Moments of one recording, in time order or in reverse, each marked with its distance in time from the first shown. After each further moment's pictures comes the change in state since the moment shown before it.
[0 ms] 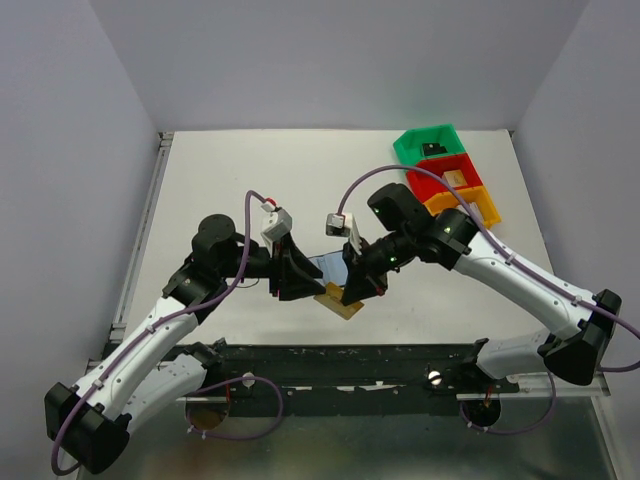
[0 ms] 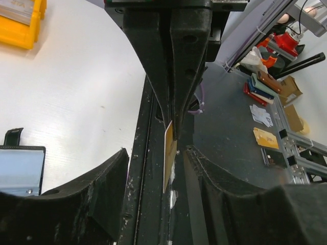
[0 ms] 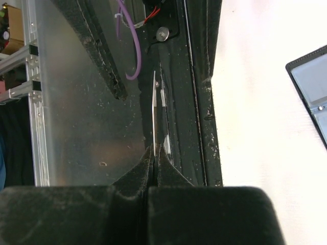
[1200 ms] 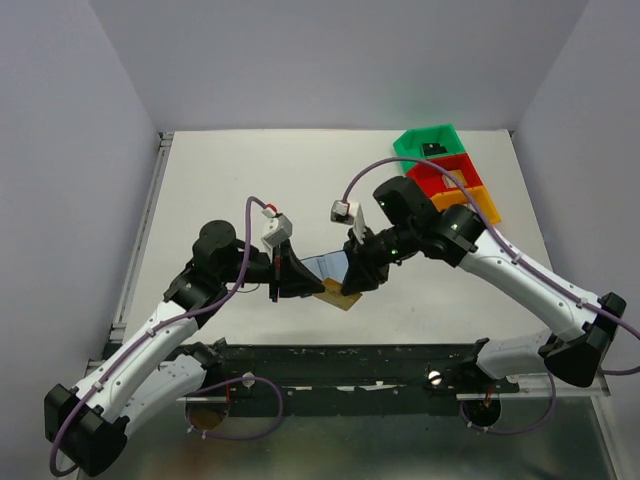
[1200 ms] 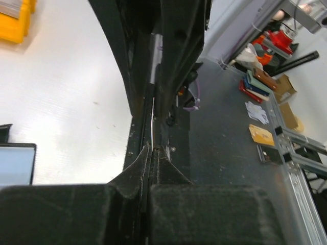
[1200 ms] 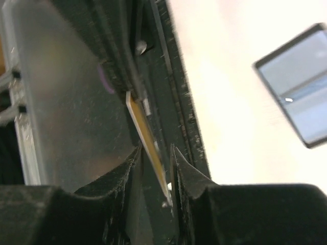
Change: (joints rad) left arm -0.016 -0.015 -0.043 0.029 0.032 -0.022; right arm -0.012 0.008 0.041 -0.008 0.076 0.044
